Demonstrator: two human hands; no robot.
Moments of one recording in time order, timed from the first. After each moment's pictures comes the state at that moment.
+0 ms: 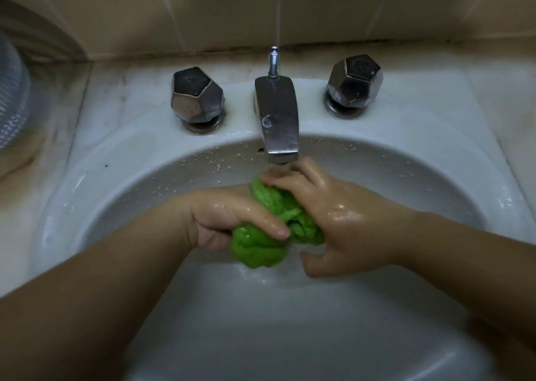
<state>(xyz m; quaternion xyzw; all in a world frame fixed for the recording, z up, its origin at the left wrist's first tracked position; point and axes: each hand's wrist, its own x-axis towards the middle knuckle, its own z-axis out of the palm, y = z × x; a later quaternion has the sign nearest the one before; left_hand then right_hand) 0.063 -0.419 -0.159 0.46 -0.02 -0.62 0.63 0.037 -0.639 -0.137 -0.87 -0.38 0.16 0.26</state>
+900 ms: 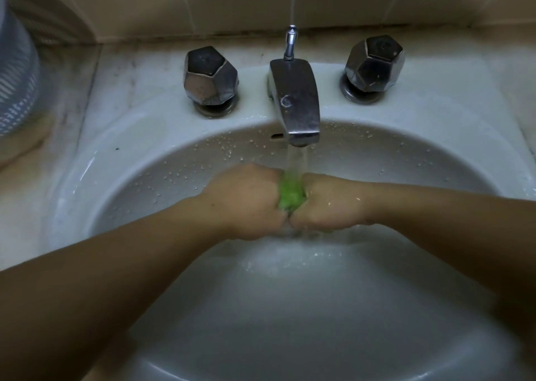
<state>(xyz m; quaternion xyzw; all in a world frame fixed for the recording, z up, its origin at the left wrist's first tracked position) 0.058 -0.431 -0.157 0.92 -0.27 -0.25 0.12 0.063 -0.600 -0.169 -0.83 -0.14 0.42 0.34</state>
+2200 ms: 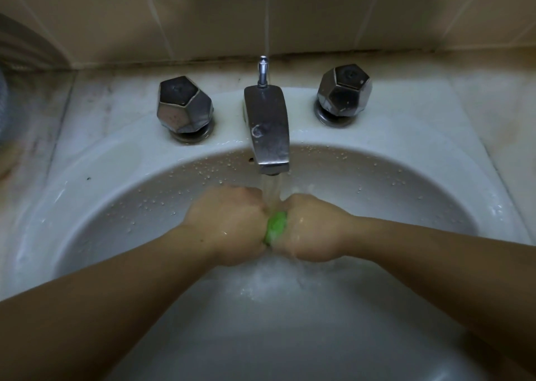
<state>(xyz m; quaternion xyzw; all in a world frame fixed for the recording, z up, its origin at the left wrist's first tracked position) 0.058 -0.441 -0.155 0.93 -0.32 -0.17 0.03 0.054 -0.600 -0.151 -0.88 -0.27 0.36 0.14</state>
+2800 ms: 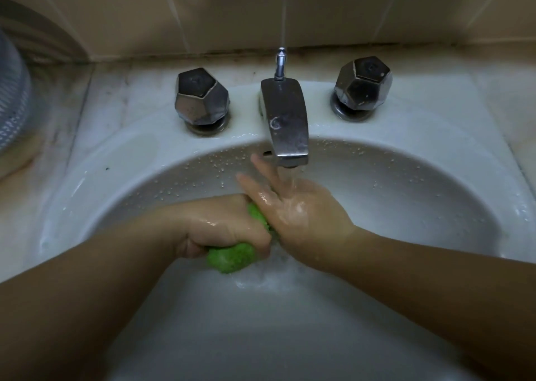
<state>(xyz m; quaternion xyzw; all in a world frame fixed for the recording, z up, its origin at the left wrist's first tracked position) 0.056 -0.408 -0.149 0.68 0.01 -0.52 0.51 0.036 -0.582 -0.181 -0.94 -0.31 0.01 0.16</state>
